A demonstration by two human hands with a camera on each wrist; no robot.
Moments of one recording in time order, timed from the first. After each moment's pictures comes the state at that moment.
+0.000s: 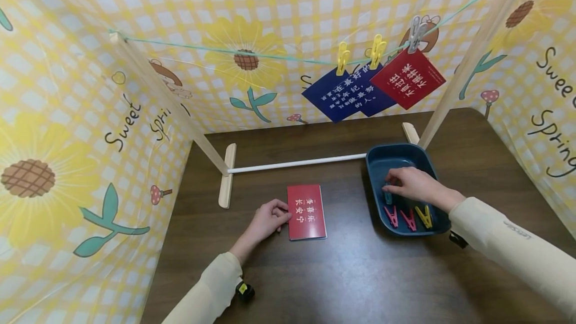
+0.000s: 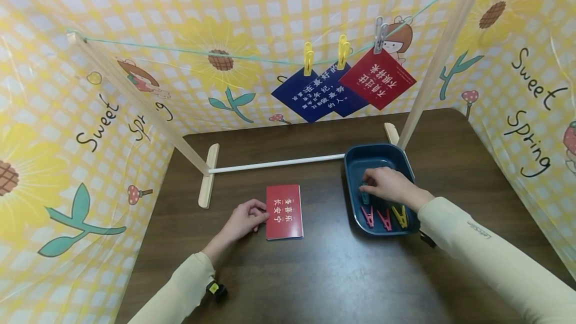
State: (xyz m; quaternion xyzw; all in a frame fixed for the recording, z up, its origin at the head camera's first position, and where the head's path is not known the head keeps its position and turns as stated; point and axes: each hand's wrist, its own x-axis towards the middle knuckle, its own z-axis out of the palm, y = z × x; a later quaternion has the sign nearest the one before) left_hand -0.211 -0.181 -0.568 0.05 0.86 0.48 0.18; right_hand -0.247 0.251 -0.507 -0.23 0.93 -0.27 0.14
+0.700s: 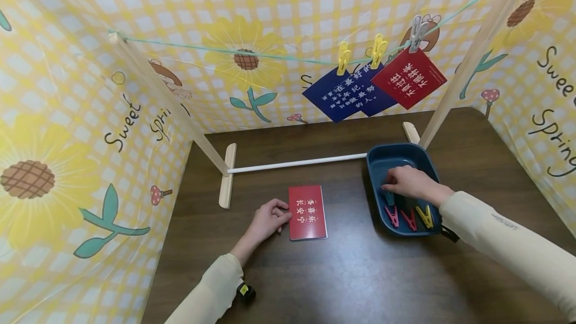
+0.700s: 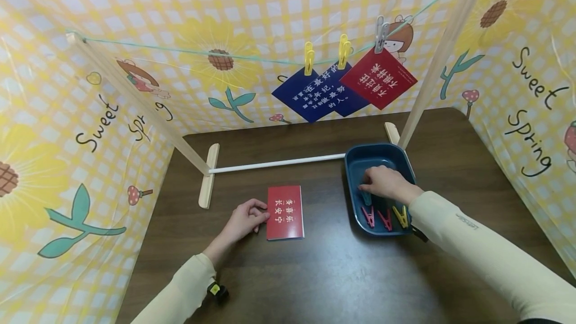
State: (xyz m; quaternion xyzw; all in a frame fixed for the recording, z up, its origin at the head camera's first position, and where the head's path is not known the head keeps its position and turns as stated) left_hand -0.211 -0.181 -0.571 0.04 0.85 0.49 0.16; right_hand -0.255 0.238 -0.502 -0.19 0.94 -0.23 0.18
